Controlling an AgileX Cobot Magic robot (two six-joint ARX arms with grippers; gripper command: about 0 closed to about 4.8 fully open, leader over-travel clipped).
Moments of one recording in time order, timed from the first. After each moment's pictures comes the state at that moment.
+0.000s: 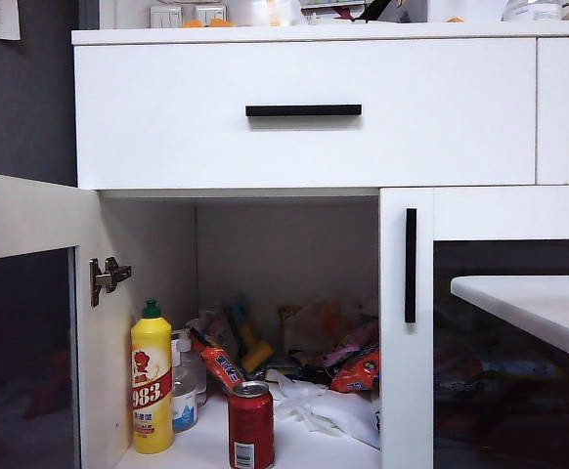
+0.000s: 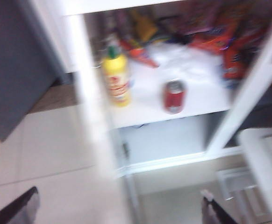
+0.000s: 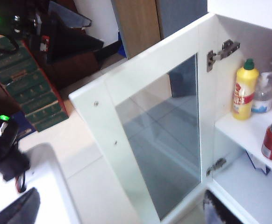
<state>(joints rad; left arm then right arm) -0.50 0.68 0.87 -0.73 -0.29 -0.04 0.93 0.65 0.77 -0.38 -0.13 0.18</state>
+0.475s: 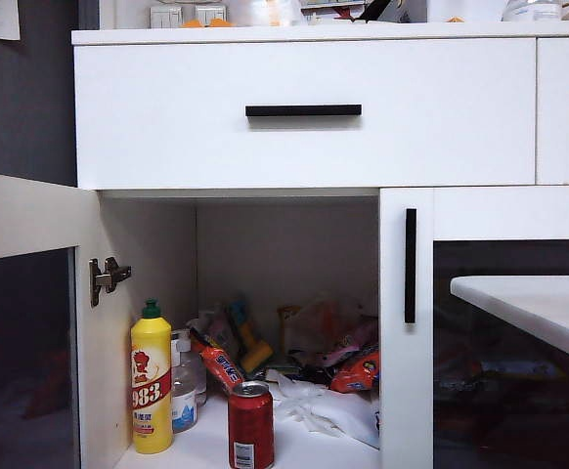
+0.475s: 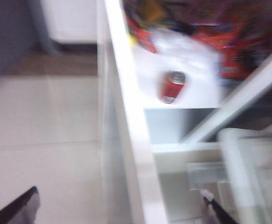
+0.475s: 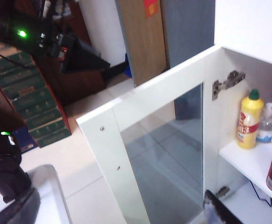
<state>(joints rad) 0.10 0.72 0.87 -0.76 0.29 0.07 0.93 0.68 0.77 -0.27 -0.15 0.15</state>
